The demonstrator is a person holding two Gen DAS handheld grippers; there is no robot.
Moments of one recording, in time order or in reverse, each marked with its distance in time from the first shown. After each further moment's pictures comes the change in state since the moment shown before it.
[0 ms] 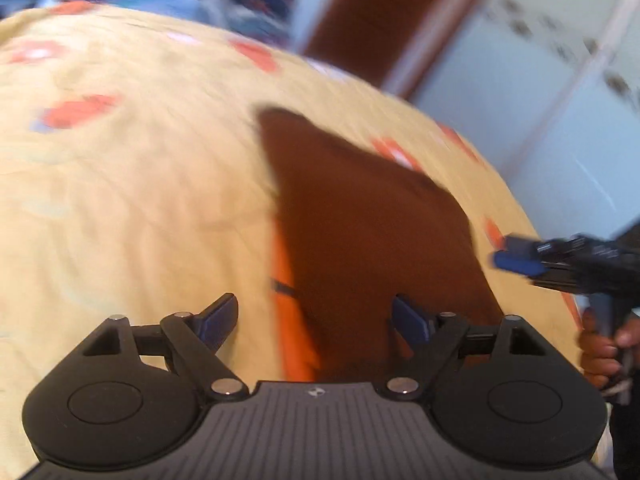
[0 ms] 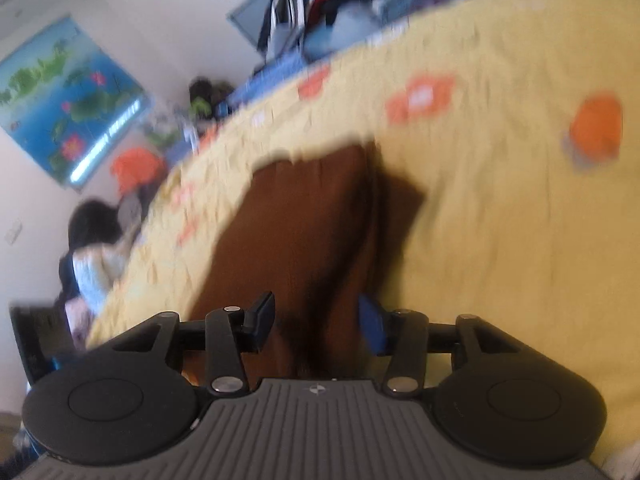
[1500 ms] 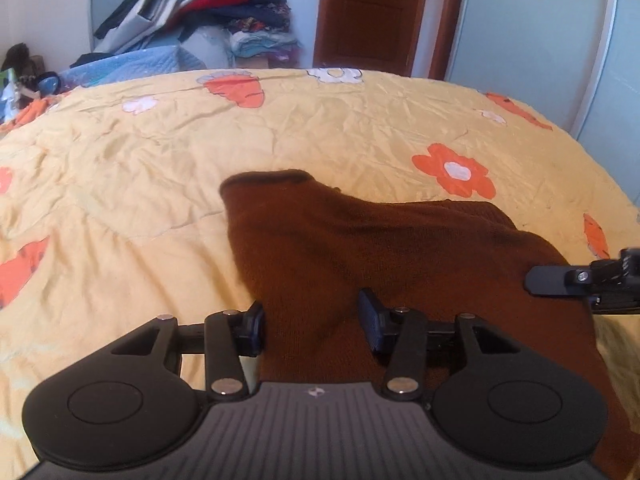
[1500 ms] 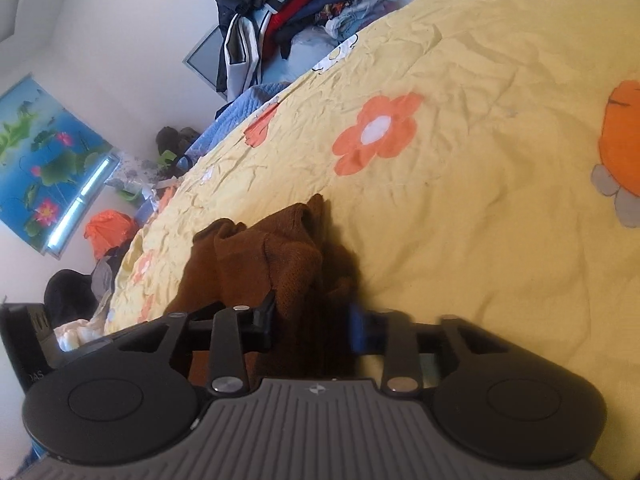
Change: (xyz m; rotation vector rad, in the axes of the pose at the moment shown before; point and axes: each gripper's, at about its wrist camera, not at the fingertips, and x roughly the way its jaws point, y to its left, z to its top) left arm 0.113 -0.060 0.073 0.298 0.014 0.229; right arm 0.068 -0.053 0.017 0.176 -0.011 -0.065
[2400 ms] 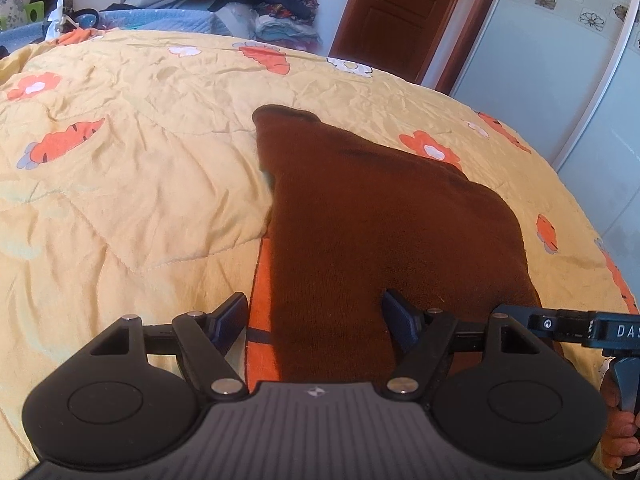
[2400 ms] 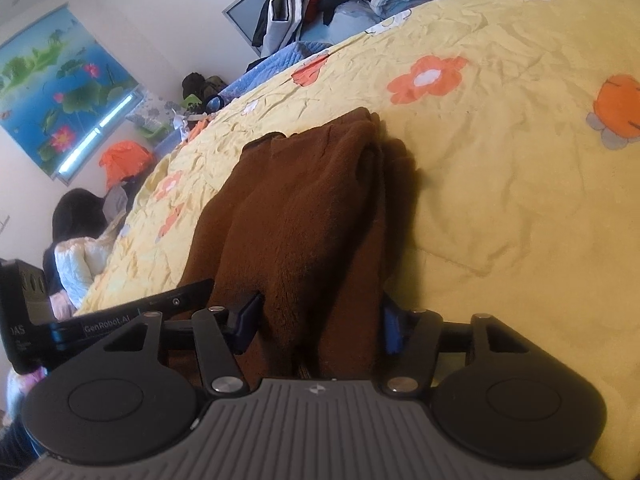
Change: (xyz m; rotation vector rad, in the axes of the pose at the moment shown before) left arm -0.059 0.010 -0.066 -0.184 0.016 -0.074; right arm -0.030 0.034 -0.069 -0.230 0.085 -0.015
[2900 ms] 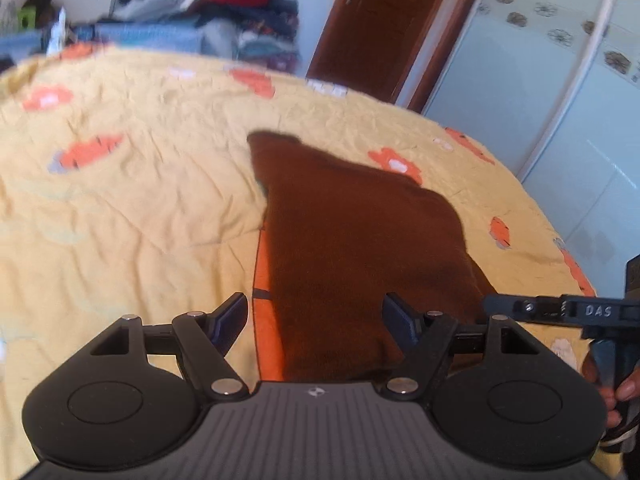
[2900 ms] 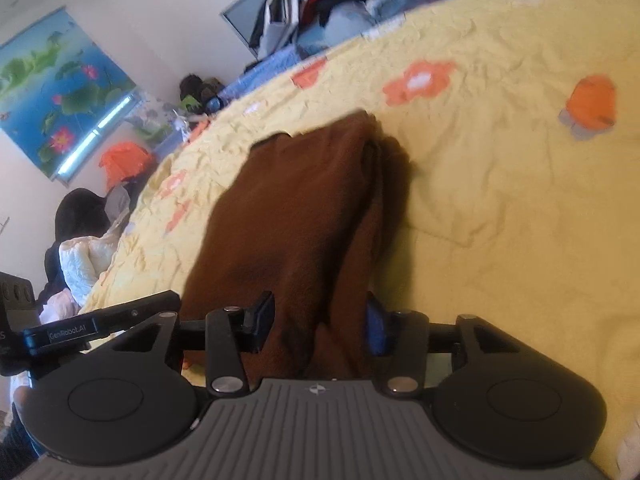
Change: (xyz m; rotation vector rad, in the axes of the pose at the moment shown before) left arm -0.083 0.000 -0.023 0.040 -0.074 -0.058; right arm -0.055 0.018 -0.024 0.003 -0.060 -0.007
